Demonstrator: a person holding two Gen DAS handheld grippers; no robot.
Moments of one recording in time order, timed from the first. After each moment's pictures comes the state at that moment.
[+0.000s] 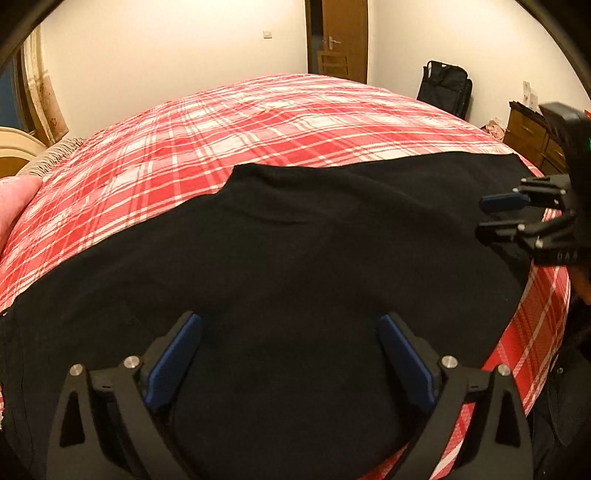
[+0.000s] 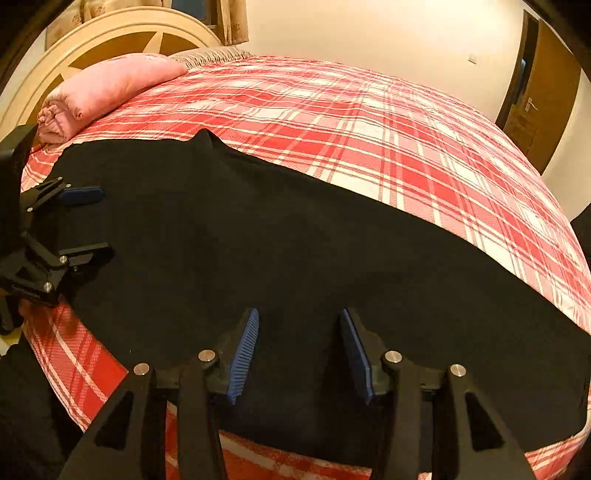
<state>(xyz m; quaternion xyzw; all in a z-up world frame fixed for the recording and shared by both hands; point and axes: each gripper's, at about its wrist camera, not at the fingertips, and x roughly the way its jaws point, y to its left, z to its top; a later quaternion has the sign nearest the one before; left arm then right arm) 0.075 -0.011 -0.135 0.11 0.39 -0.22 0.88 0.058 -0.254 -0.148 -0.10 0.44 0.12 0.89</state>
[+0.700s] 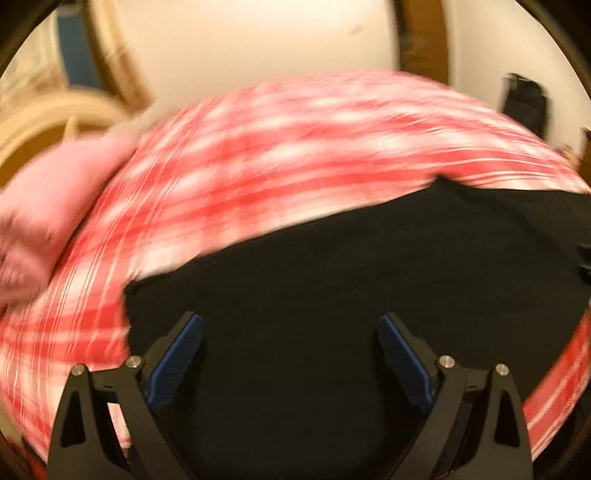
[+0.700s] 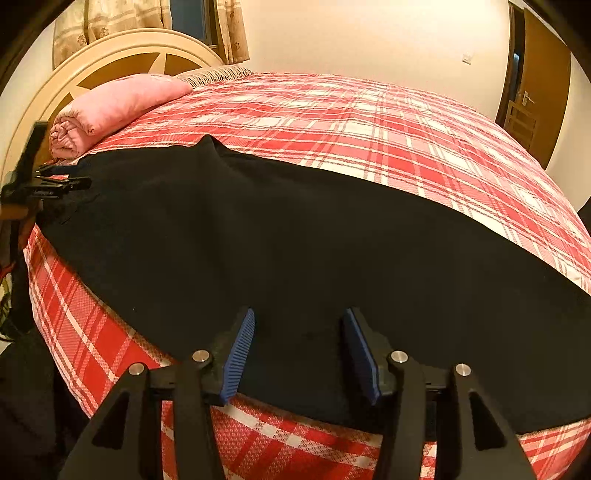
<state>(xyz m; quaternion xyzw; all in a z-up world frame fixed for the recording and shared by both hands) 0.112 0.133 -0.113 0.10 0.43 -0.04 0.90 0.035 -0.280 -0.156 -0.07 0.41 0.15 0.90</state>
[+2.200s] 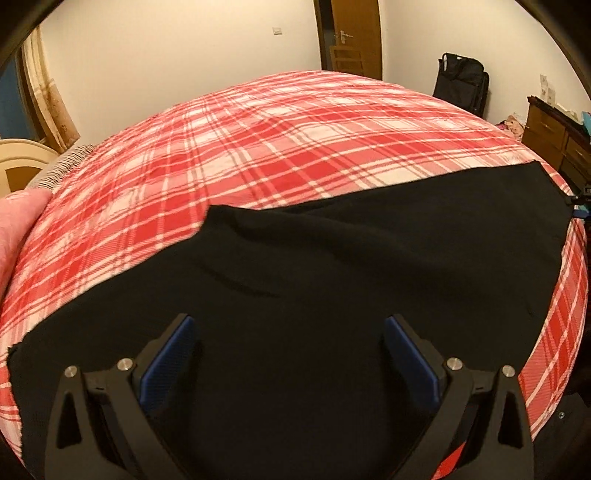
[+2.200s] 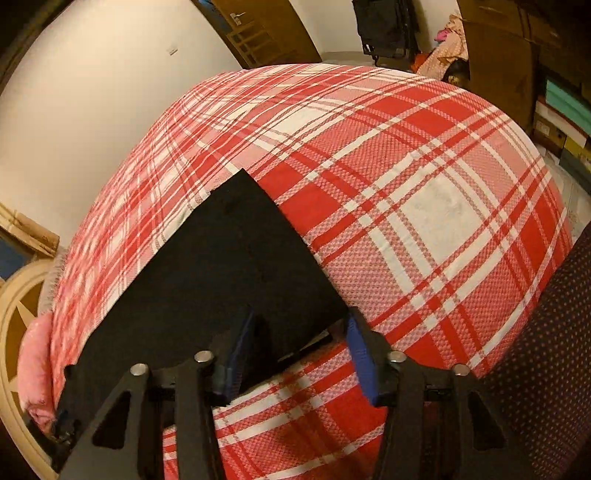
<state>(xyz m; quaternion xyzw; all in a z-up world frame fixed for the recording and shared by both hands) 0.099 -0.059 -0.117 0.14 0.40 -0.18 0.89 -0.026 -0.662 -0.150 0.33 0.41 -0.17 0.83</state>
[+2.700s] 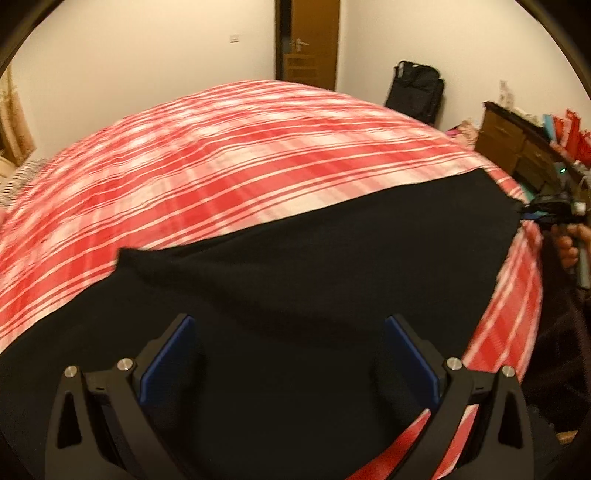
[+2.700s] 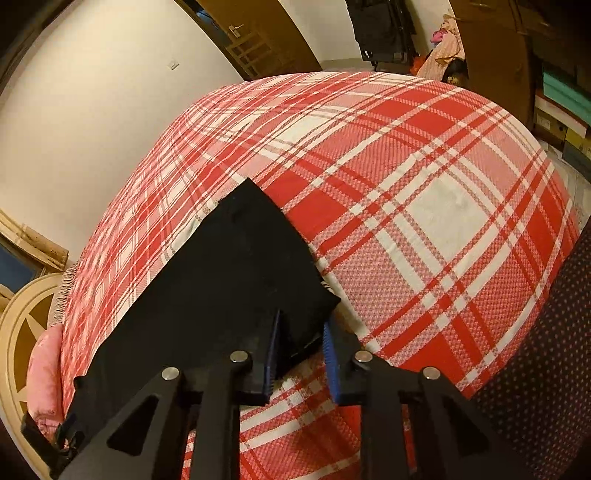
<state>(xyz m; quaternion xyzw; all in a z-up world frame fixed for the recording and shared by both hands) 0.087 -0.119 -0.093 0.10 0.40 -0.28 0.86 -0.030 -0.660 -0.151 0.34 0.38 -0.16 0.84</state>
